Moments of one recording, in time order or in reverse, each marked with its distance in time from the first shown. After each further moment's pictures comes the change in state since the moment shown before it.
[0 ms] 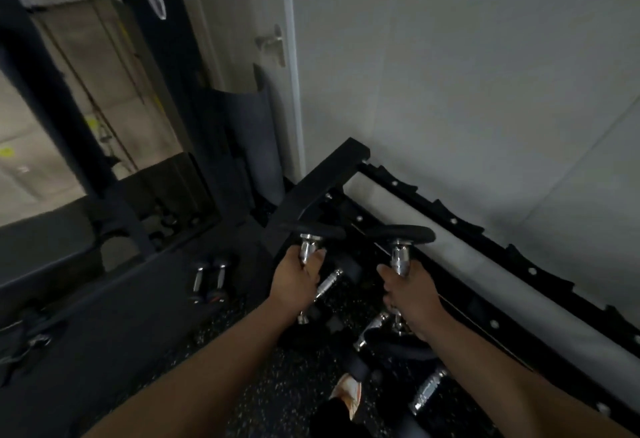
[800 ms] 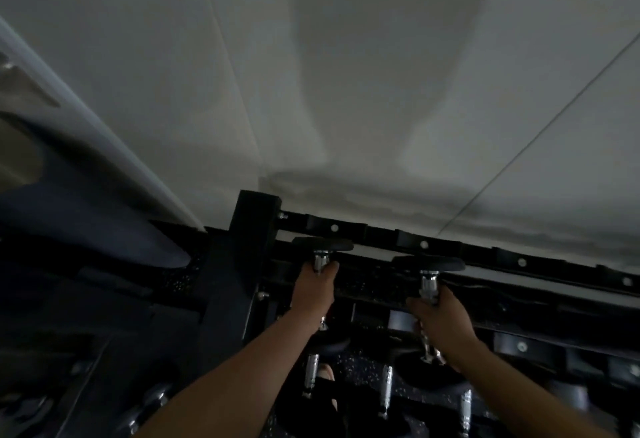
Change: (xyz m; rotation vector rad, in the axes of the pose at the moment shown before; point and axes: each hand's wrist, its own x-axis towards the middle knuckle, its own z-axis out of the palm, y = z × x) left_hand 0.331 0.017 0.194 0.063 -0.568 -0.349; right_hand 0.224 -0.006 -0.036 -0.126 0.590 0.390
